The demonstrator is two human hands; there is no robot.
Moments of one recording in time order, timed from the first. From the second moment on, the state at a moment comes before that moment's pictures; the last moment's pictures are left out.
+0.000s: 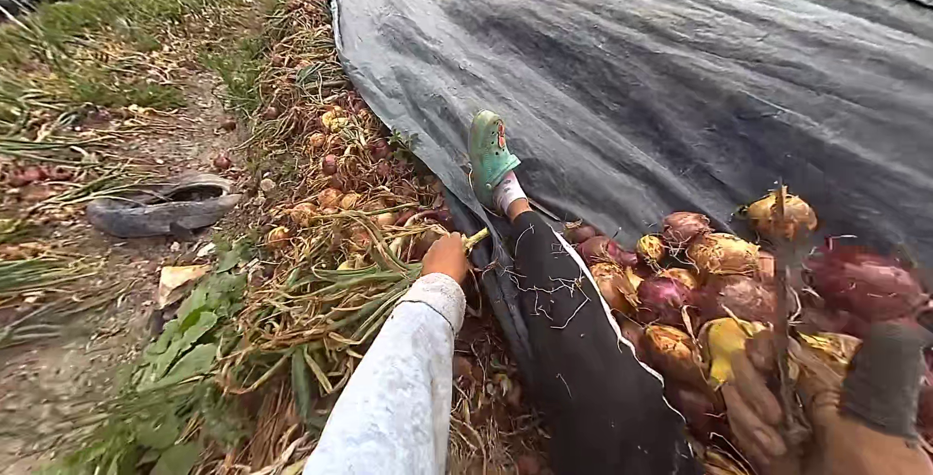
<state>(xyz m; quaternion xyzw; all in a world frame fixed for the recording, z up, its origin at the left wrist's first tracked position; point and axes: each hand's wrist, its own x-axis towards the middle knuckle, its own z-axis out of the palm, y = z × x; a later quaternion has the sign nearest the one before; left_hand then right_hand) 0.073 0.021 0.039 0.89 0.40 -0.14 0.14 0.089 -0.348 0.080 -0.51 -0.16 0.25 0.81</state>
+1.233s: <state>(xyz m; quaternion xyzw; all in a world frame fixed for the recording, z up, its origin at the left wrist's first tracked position) -0.251 -0.144 0.092 0.76 0.31 0.12 0.56 -0.071 -0.277 0.074 -0.57 -0.15 0.58 0.56</state>
